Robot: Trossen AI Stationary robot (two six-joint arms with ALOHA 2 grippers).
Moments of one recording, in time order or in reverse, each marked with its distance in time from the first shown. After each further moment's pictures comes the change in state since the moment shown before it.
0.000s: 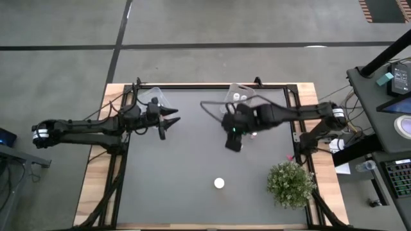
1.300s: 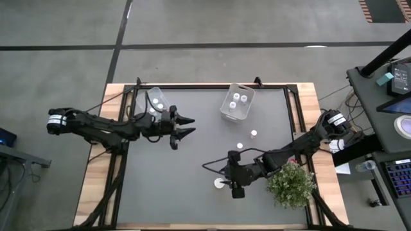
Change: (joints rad) left arm -0.179 0.385 0.070 0.497 0.001 -0.080; right arm 0.397 0.023 -0.583 0.975 0.036 -0.016
